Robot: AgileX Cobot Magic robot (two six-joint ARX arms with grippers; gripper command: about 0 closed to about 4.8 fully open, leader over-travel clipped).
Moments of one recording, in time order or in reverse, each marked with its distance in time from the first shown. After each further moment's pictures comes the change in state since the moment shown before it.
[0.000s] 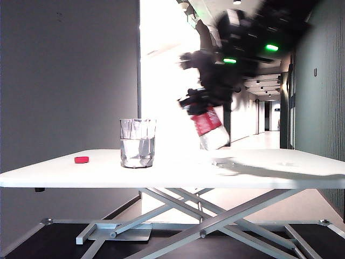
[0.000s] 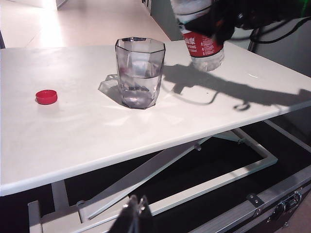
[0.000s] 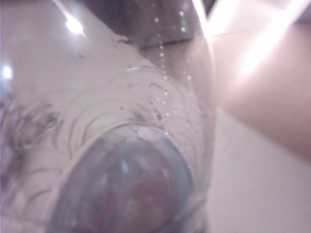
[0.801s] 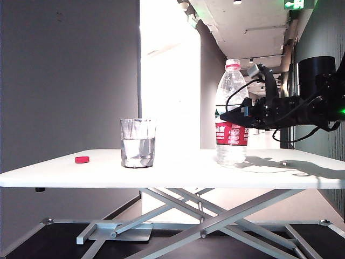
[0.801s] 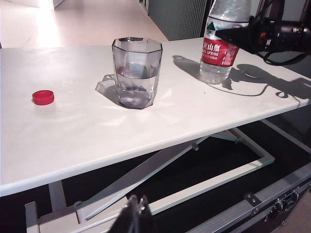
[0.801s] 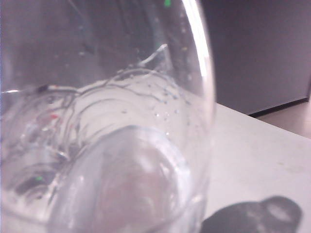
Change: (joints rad) left arm 0.000 0.000 0.000 0.000 0.013 0.000; right arm -0.323 0.165 -0.174 0.634 -0.794 0.327
